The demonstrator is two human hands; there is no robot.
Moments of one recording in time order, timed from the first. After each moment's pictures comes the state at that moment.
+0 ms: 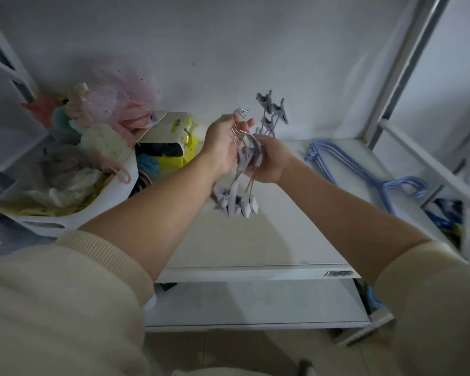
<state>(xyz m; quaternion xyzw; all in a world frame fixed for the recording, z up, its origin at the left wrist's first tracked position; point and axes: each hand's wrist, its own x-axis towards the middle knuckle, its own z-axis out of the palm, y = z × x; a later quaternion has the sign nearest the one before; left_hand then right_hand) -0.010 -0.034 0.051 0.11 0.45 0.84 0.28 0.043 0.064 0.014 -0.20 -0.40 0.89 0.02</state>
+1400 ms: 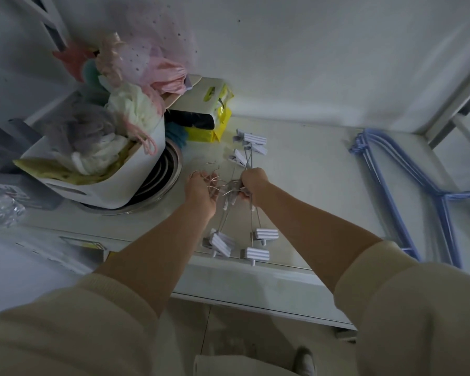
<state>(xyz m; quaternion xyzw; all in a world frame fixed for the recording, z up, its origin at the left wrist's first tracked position) -0.062 -0.122 -0.109 -0.22 0.48 0.82 0.21 -0.032 -0.012 -0.094 -0.41 -0.65 0.64 -0.02</state>
